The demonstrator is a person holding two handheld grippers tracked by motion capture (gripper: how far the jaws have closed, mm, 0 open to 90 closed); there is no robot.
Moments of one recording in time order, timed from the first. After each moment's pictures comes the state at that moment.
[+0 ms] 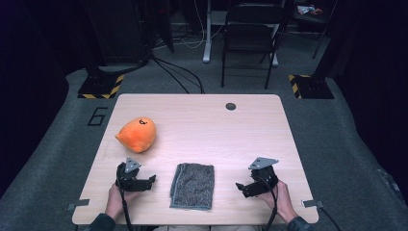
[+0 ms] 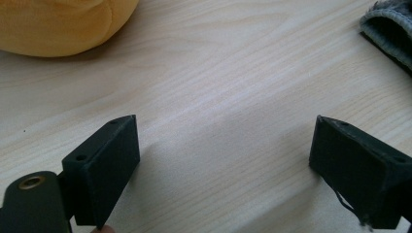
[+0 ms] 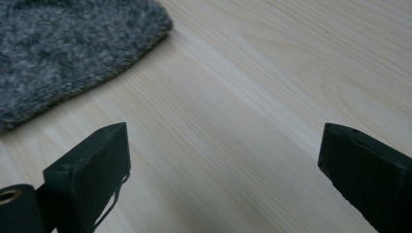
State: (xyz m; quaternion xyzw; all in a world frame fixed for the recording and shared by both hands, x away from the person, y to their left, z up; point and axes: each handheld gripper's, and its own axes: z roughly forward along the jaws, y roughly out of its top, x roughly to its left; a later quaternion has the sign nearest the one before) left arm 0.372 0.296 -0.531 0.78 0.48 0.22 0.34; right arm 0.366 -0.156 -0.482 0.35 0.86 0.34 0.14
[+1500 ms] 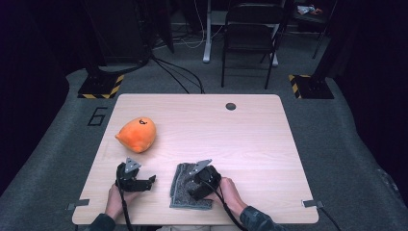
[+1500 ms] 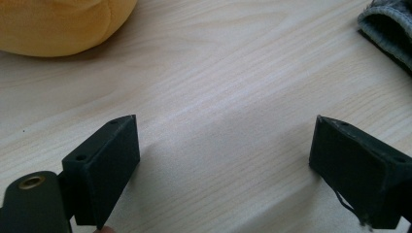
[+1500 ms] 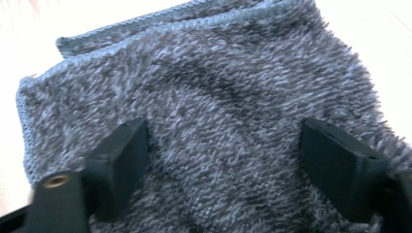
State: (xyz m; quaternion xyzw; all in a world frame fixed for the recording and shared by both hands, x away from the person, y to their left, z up) left arm 0.372 0.297 -0.530 0.79 0.47 0.21 0.34; right arm 0.381 0.003 -0.510 0.23 0.92 0.30 0.08
